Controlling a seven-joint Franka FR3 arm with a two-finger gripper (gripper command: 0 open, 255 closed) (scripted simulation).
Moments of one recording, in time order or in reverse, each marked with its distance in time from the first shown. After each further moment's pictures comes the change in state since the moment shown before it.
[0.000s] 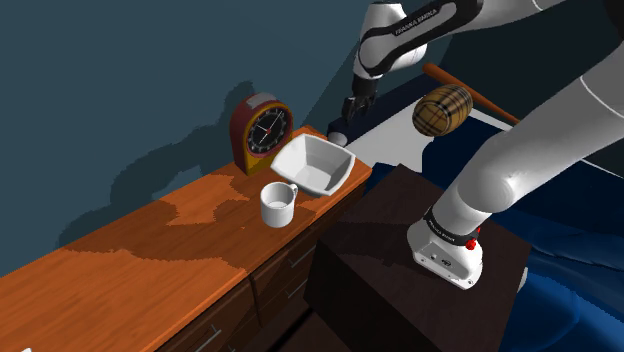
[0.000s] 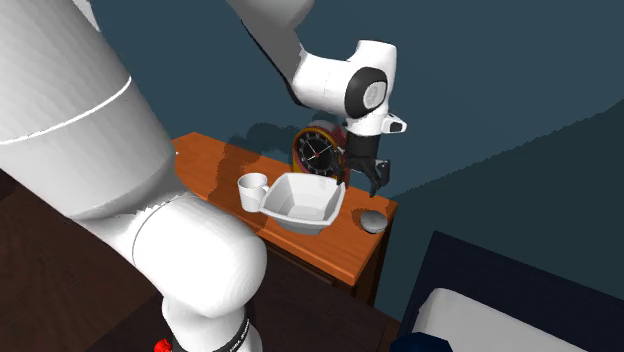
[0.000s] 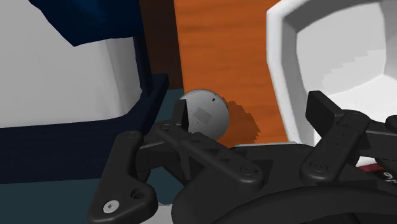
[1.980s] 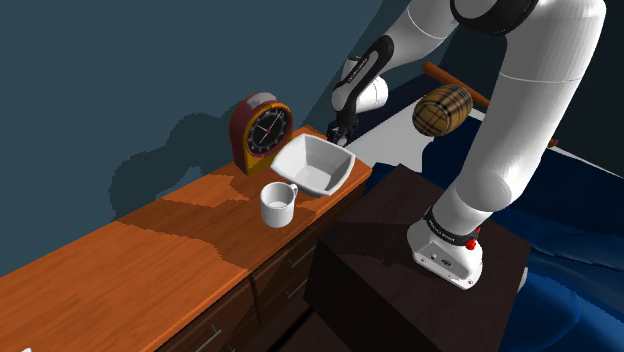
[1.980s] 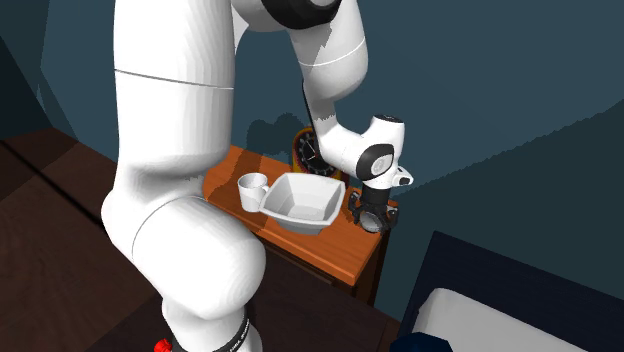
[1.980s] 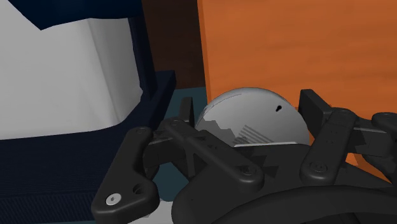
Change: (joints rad) arm -0.030 0.540 0.000 0.136 0.139 0.398 -0.119
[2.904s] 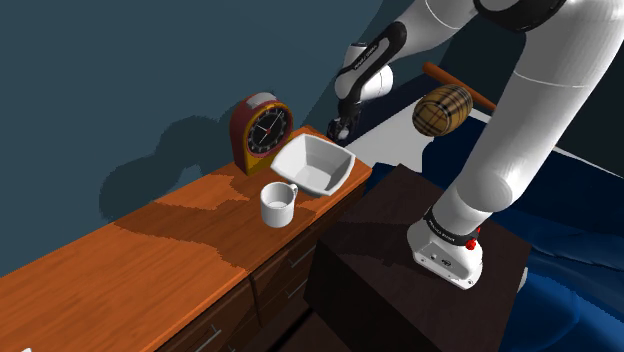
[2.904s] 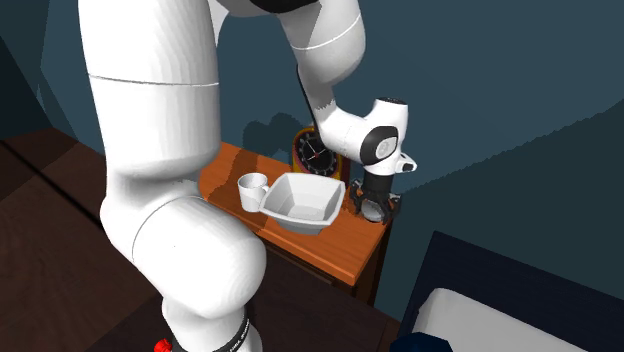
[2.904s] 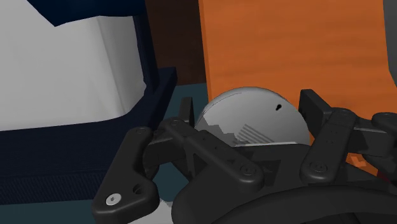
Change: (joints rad) arm 0.015 -0.103 -0.022 -0.001 -0.043 -0.099 0.031
